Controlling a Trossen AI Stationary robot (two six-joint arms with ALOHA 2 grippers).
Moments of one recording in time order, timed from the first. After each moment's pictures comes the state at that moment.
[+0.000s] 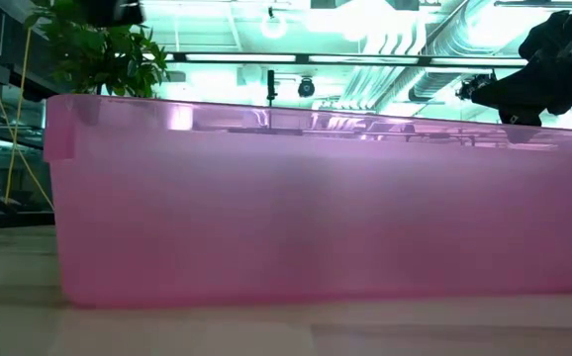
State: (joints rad) left arm -0.38 1.38 1.27 -0.97 0.14 -0.67; right arm 0.12 0.02 0.07 -0.15 0.24 0.33
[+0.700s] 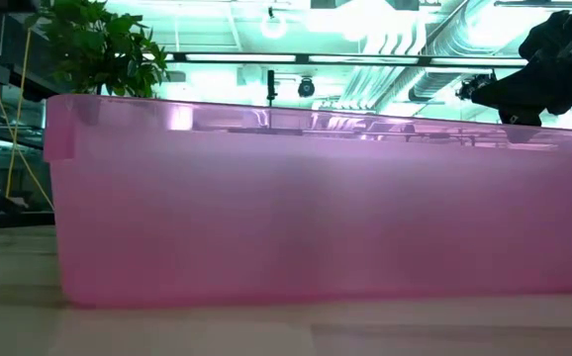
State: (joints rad) left arm -0.70 1.38 1.19 -1.12 -0.02 -0.91; right arm 0.12 0.02 0.07 -0.15 0.24 0.33
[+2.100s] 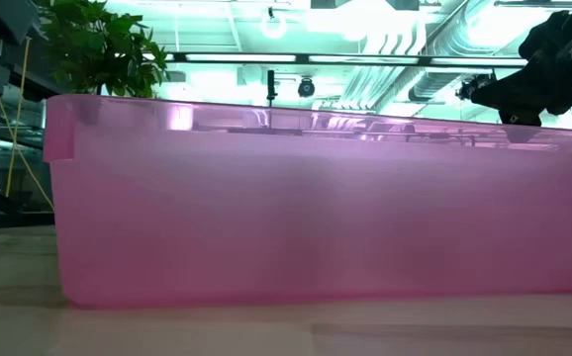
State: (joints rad) left arm -0.75 1.39 0.89 -0.86 -0.02 -0.97; right arm 0.12 0.02 0.07 -0.15 0.24 0.33
